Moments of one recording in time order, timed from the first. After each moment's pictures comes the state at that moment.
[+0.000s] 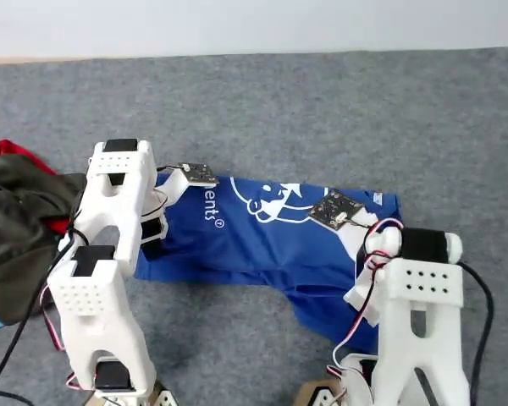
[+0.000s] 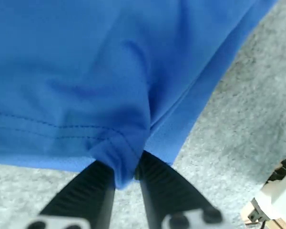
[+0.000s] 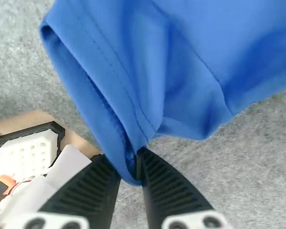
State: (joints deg) left arm -5.3 31.4 -4.1 98.7 -58.7; right arm 3.1 -39.8 42.5 95.8 48.0
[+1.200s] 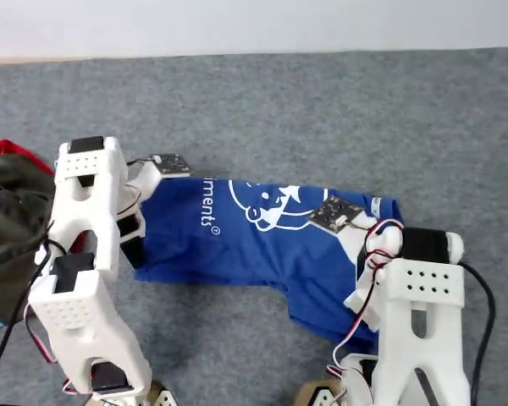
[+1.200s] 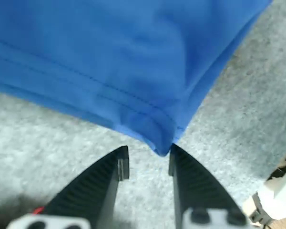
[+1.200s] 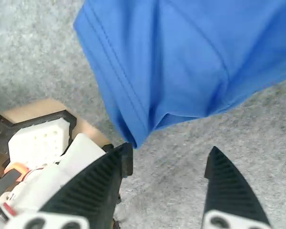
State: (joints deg) left arm -12.0 25.5 -2.7 98.8 -59.9; right arm 3.1 -39.8 40.0 100.3 48.0
